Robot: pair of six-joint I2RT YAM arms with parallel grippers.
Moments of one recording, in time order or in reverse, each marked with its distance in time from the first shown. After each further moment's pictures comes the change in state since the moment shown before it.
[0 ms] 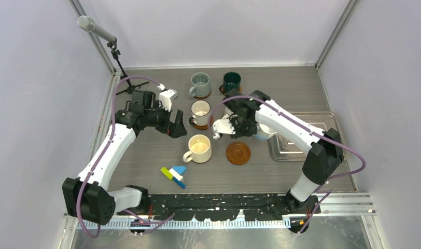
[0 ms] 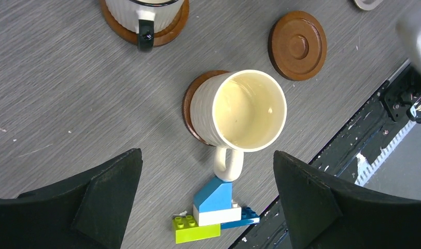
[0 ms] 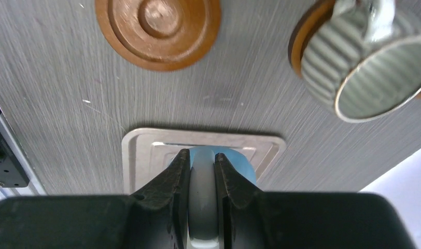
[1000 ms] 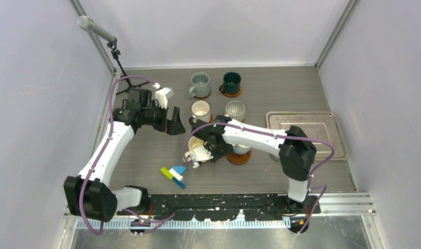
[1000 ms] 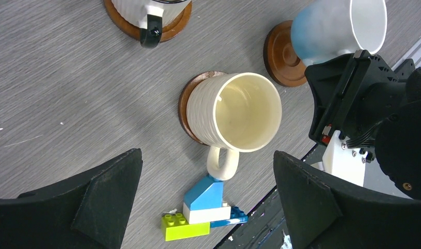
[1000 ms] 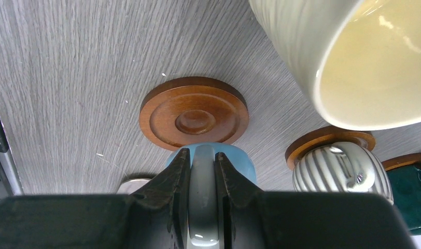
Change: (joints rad) left arm 0.070 0.023 0.015 -0.019 0.058 -0.050; right arm 0.378 0.200 -0.008 0.097 0.081 0.088
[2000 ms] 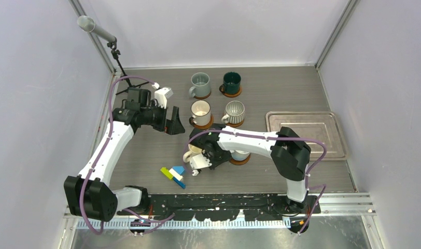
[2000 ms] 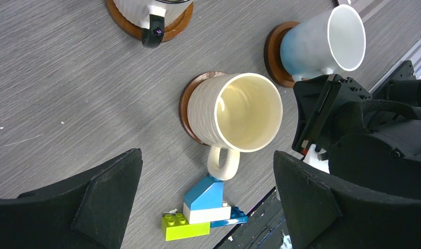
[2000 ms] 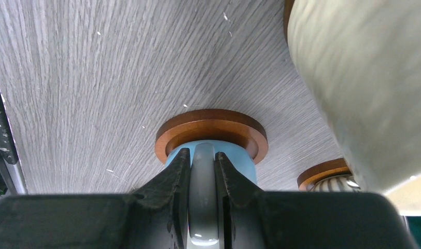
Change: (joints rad) left arm 0.011 0.003 0.000 0.000 0.007 0.000; right arm 0.048 0.042 -0.062 0.053 -0.013 0.020
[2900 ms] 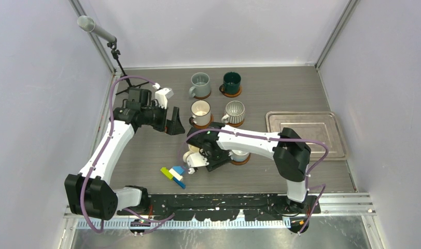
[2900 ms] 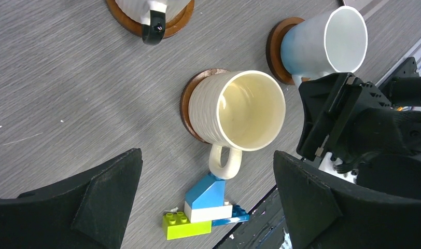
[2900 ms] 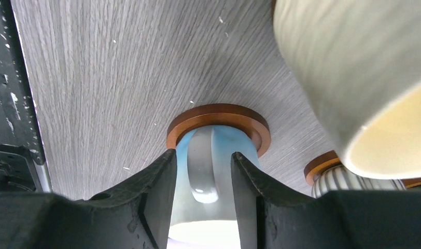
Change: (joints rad) left arm 0.000 0.013 0.000 -0.003 0.000 0.008; right arm 0.023 0.001 0.056 -0.056 -0.013 0.084
